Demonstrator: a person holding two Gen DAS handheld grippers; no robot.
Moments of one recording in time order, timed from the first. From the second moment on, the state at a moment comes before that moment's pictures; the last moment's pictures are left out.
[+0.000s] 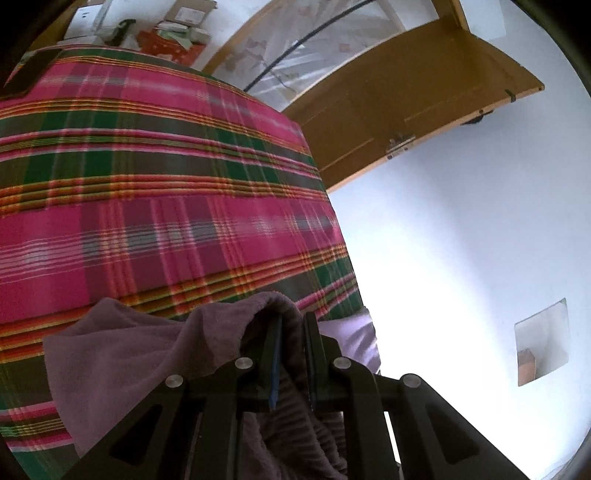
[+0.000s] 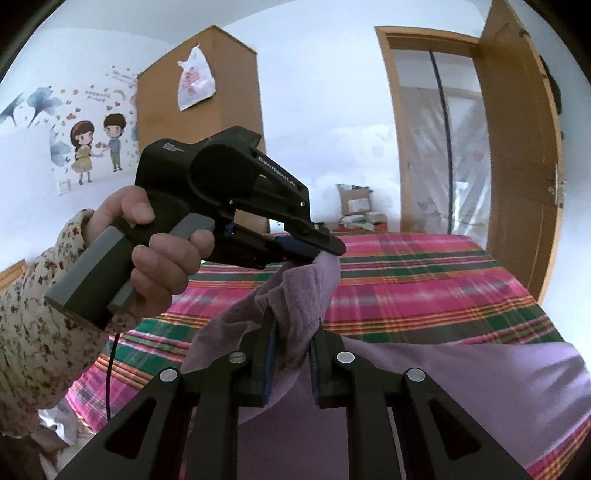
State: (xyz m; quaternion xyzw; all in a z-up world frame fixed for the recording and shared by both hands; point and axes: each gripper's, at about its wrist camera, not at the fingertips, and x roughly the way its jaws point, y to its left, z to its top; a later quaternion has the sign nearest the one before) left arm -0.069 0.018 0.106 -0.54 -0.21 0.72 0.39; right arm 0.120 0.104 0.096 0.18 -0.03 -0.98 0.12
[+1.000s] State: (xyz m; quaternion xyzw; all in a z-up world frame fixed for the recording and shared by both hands) left arm -0.011 -0.080 0.070 -0.51 -0.25 0.78 0.29; right arm 0.121 0.174 0.030 0.30 -0.16 -0.94 0.10
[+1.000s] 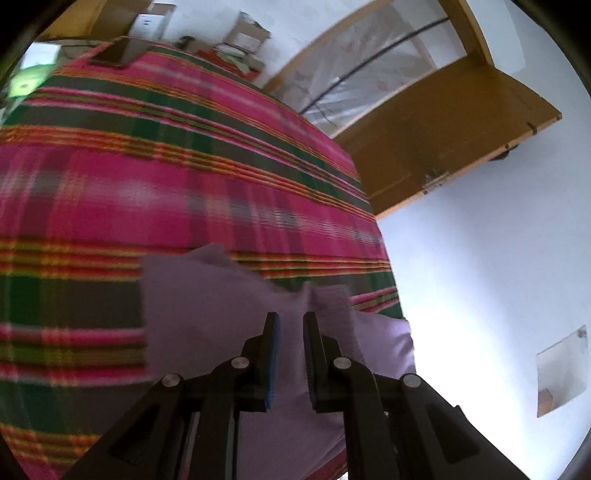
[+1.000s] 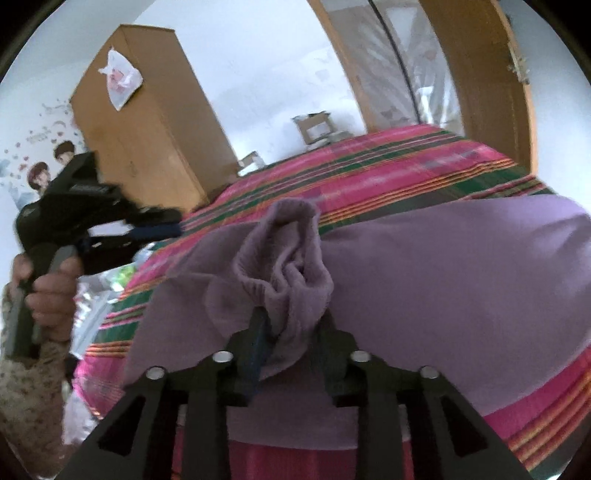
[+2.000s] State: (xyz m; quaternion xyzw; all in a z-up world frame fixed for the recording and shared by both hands) left arm 0.040 -0.119 0.015 -0.51 -0.32 0.75 0.26; right arm 0.071 0.167 0.040 0.35 -0.07 -0.92 0.14
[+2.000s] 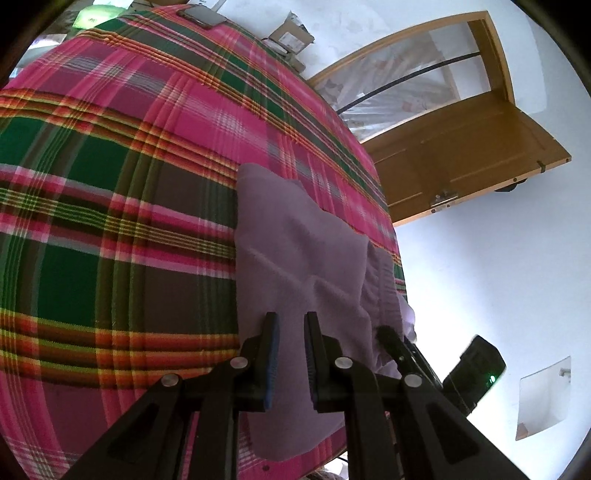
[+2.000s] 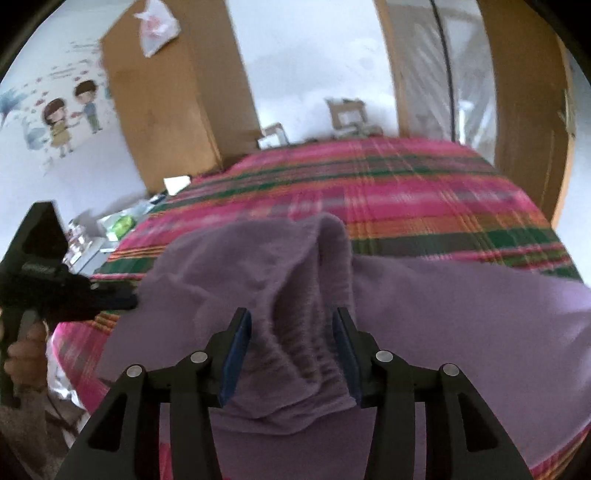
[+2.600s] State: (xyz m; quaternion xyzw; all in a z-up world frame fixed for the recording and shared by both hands) left arm 0.042 -0.118 0.013 -0.52 -0.31 0.75 0.26; right arm 0.081 0.196 0.040 0.39 -0.17 -0.90 0.14
